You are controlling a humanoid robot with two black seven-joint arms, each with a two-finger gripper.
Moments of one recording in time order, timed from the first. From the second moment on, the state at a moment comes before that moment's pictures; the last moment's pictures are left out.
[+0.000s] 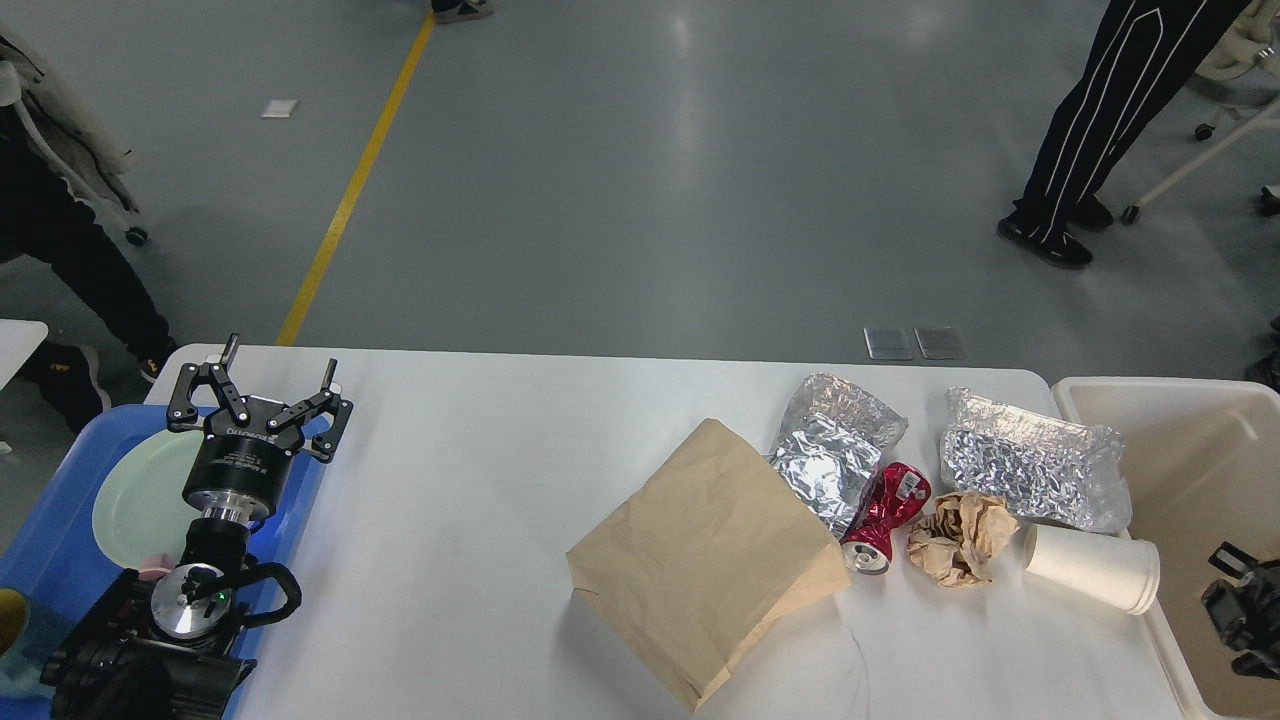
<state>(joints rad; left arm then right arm) -0.39 0.10 -1.55 -0.56 0.12 -0.69 -0.08 0.55 -0.35 -1.01 -0.01 0.17 0.04 -0.25</state>
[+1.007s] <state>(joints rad) -0.39 0.10 -1.55 -0.56 0.12 -0.69 -0.08 0.51 -0.30 -0.98 -0.01 0.17 0.01 -0.25</state>
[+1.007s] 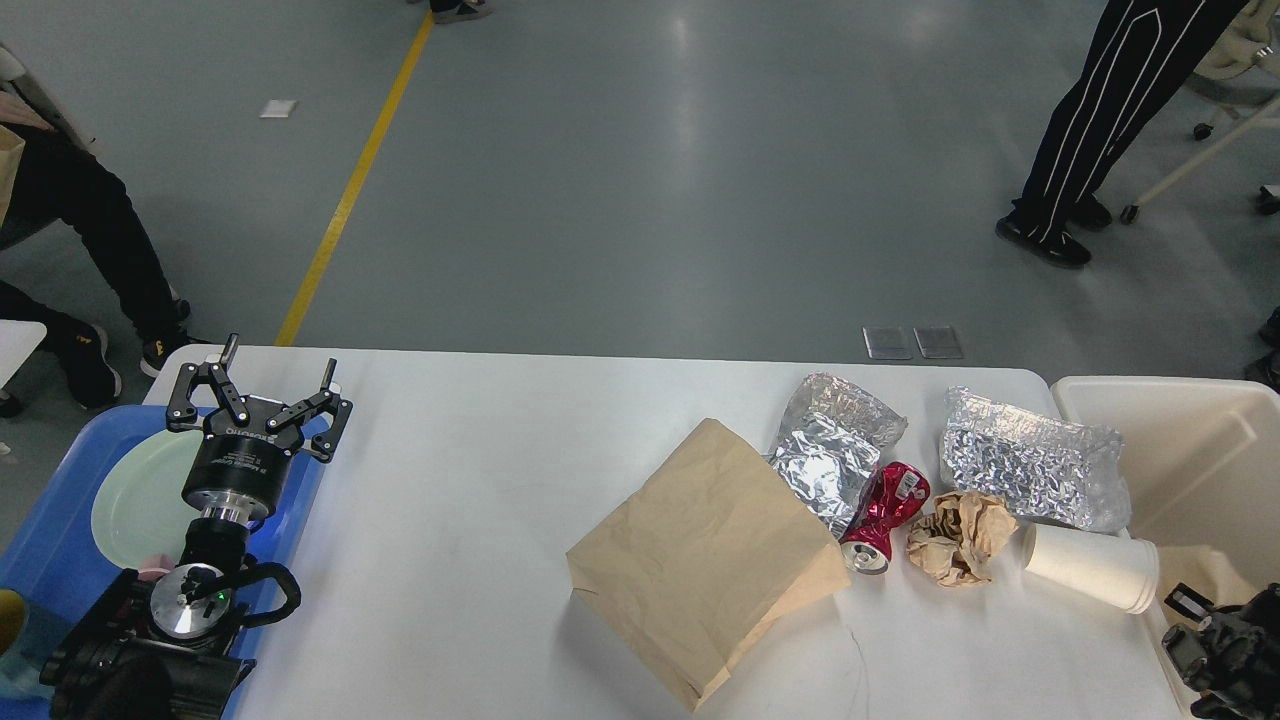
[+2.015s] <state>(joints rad) -0.39 0.10 -1.55 -0.56 0.12 -0.69 -0.08 1.54 -0.58 -1.26 0.74 -0.05 0.56 -0.26</state>
